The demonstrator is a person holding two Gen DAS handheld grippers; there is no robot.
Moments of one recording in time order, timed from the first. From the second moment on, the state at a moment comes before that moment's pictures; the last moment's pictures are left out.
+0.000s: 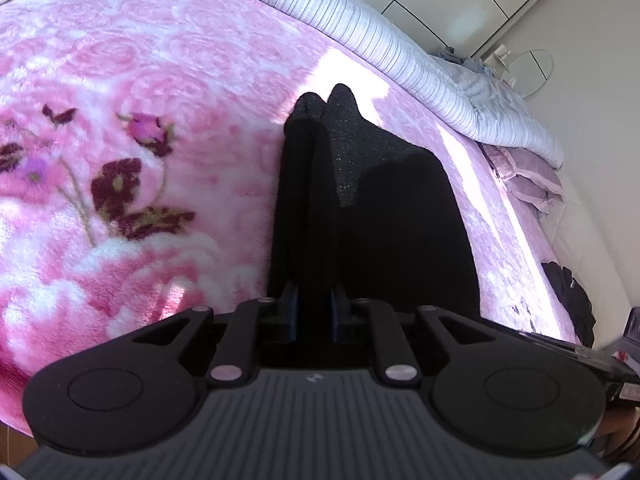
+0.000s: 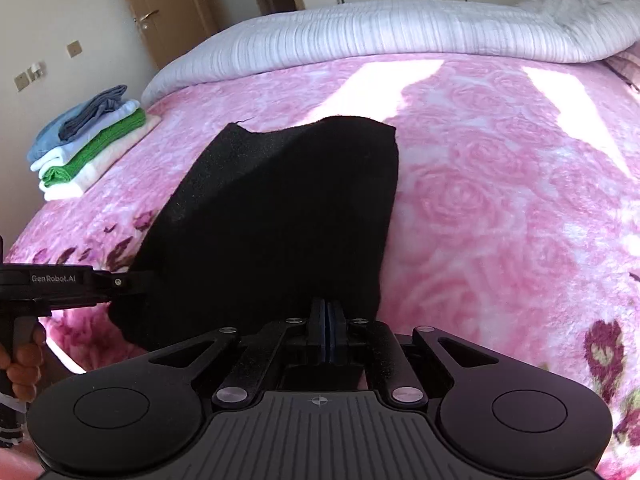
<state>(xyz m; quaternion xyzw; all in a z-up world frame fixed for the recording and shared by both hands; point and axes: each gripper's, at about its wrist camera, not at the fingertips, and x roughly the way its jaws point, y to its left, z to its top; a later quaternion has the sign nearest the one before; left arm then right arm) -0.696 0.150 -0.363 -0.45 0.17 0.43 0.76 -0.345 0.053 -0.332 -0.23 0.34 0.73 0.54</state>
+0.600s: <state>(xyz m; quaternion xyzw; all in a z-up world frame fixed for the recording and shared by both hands) -0.669 0.135 -0.348 -0.41 0.21 0.44 0.77 -0.343 0.056 -0.323 -0.21 0.35 0.75 0.52</state>
